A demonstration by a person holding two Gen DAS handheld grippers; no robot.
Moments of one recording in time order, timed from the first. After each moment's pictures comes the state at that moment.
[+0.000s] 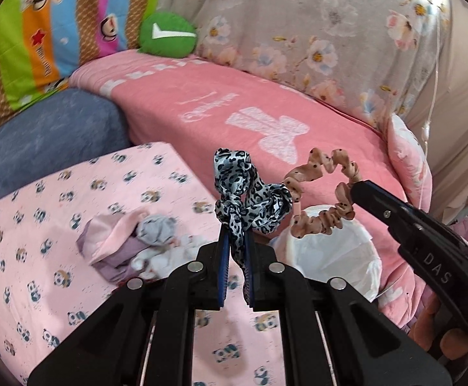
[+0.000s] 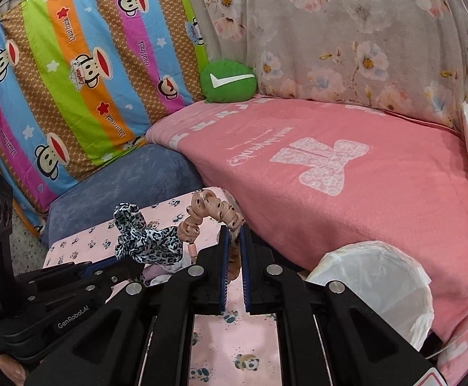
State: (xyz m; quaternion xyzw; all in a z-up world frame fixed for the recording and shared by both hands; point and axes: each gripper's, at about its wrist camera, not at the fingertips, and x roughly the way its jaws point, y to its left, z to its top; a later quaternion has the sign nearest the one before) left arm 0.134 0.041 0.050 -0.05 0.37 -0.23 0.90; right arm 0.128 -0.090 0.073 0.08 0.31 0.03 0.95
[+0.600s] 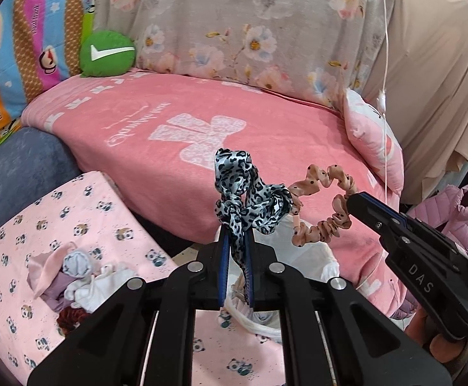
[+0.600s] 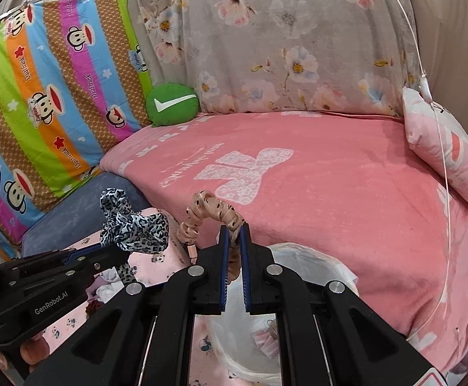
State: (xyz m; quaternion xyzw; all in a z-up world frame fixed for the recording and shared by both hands) left arm 0.120 -0.072 0.071 0.01 0.36 -0.30 0.88; right arm 0.083 -0.216 0.080 0.12 0.28 -0.06 0.95
